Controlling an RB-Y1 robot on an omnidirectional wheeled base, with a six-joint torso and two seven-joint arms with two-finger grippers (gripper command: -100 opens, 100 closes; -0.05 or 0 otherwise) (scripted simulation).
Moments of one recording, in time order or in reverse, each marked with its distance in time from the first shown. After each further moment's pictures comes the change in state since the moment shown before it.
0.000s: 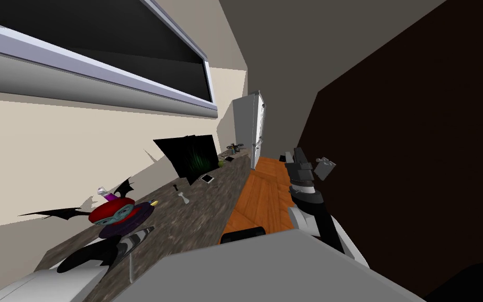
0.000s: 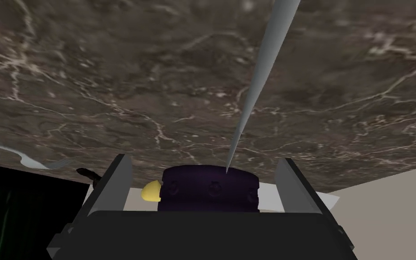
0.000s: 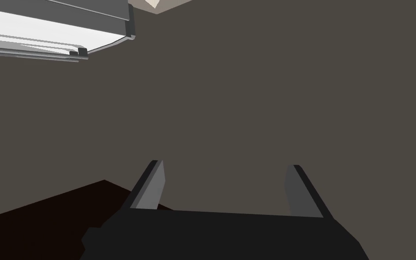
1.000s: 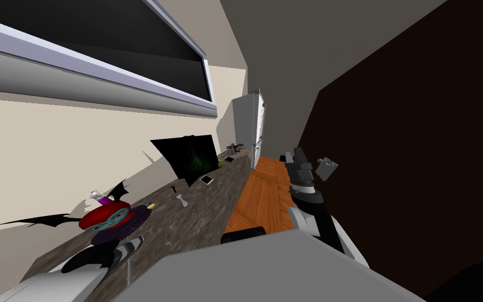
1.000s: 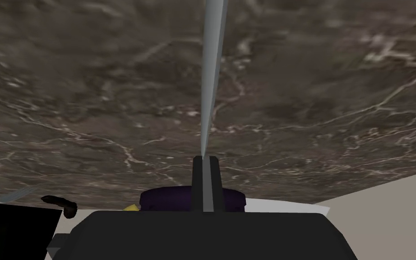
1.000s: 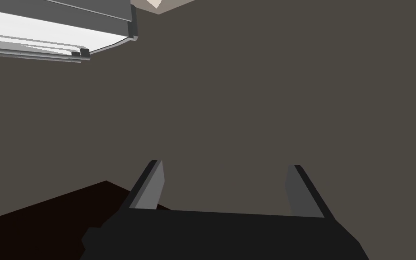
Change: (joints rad) left arm -0.019 0.016 -0.029 0.106 0.011 0.000 -0.017; right arm 0.000 0.000 0.000 0.000 0.000 0.000 0.000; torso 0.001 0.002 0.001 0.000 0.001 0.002
